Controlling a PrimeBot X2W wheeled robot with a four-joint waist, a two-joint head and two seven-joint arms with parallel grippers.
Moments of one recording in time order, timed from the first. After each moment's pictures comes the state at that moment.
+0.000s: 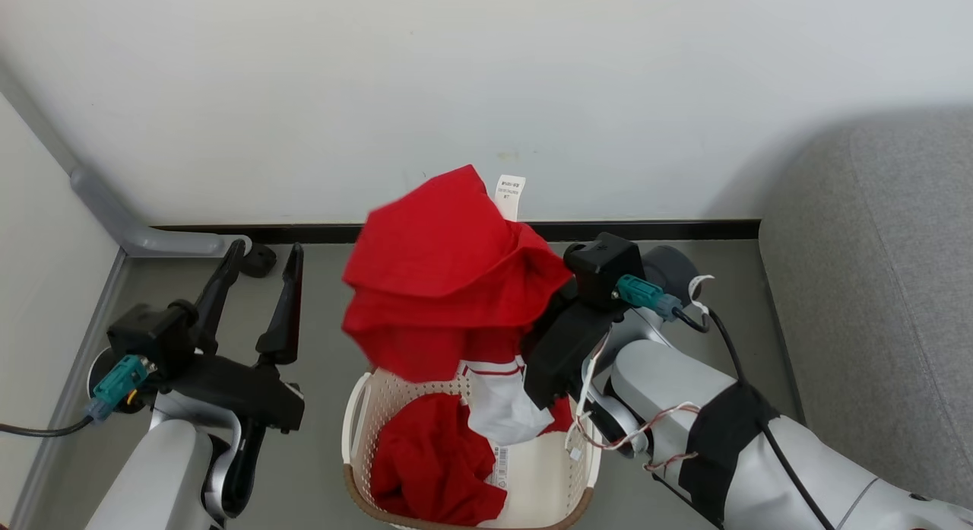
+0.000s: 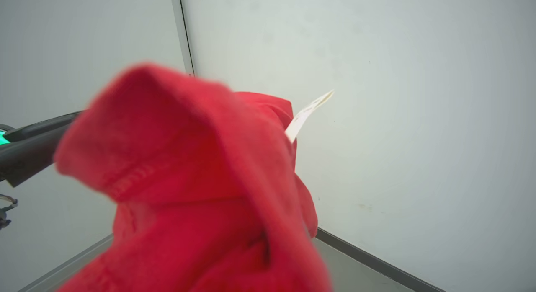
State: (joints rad) left arm -0.43 0.29 -0.36 0.42 -0.62 -0.08 -0.25; right arm -0.81 -0.07 1.06 0.62 0.71 -0.11 -0.25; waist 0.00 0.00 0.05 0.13
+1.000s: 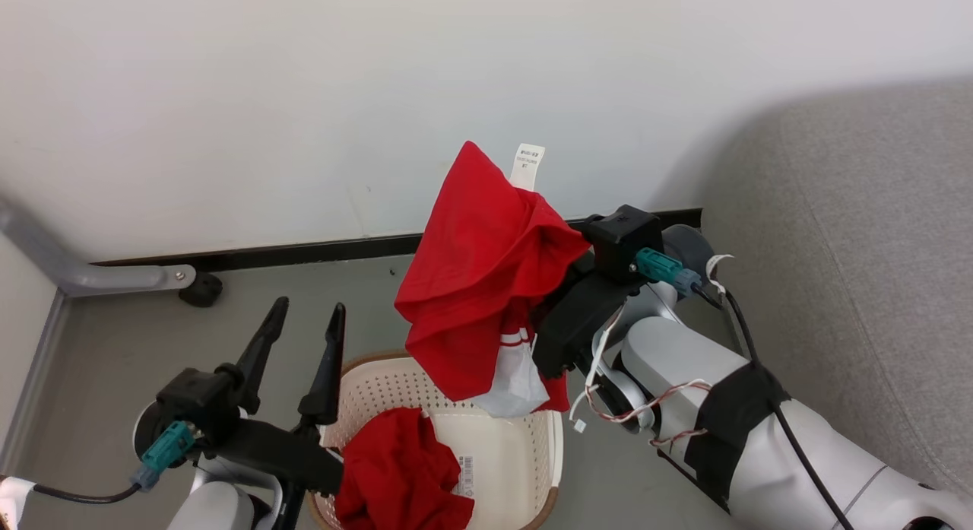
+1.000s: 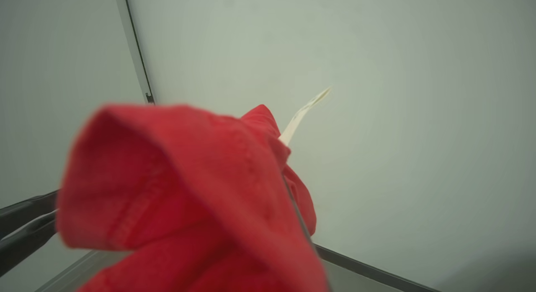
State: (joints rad) left arm -0.26 0.24 -0.33 0.32 -0.52 -0.08 -0.25; right arm -0.83 -0.07 0.99 0.63 0.70 -0.12 -0.25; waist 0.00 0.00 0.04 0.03
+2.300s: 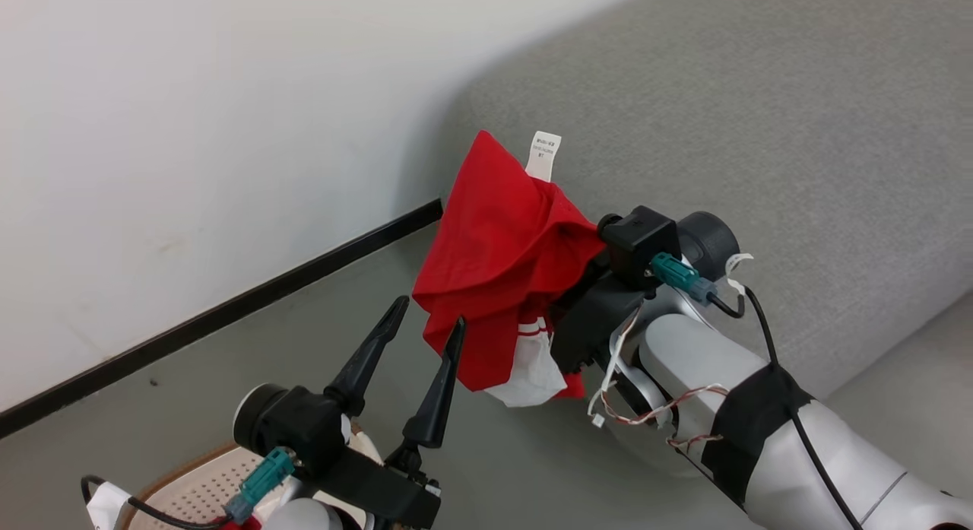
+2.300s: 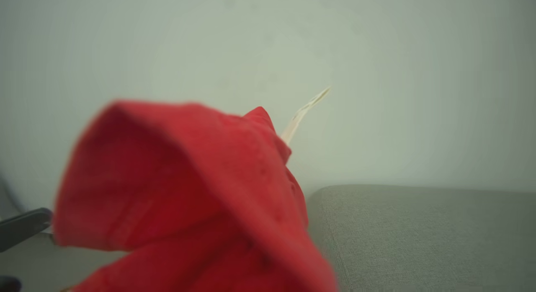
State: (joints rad) left arm -0.21 0.14 -0.44 0.15 -0.42 -0.12 -0.25; right arm -0.80 -0.10 0.93 0.59 0.56 -0.12 -0.25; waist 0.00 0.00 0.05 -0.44
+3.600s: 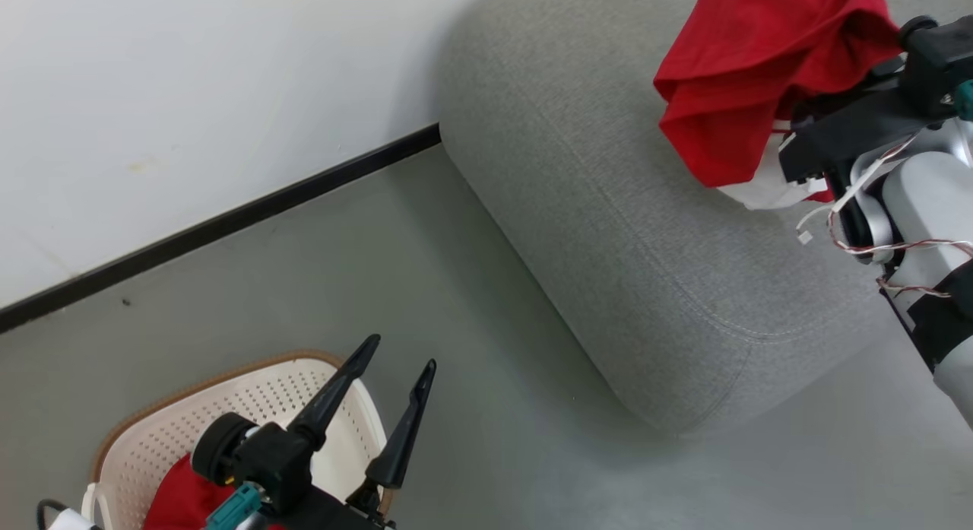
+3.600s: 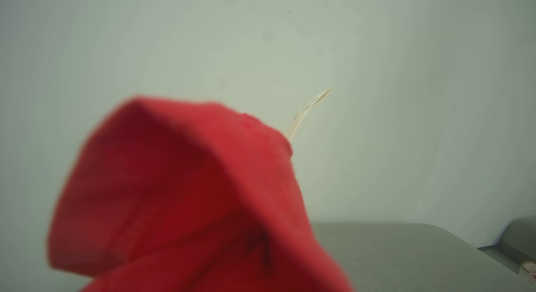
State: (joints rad) left arm -0.15 0.27 -0.48 0.11 -0.41 -0.12 -0.25; right arm -0.92 -0.38 0.58 0.51 0.43 -0.12 -0.25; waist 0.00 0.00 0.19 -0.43
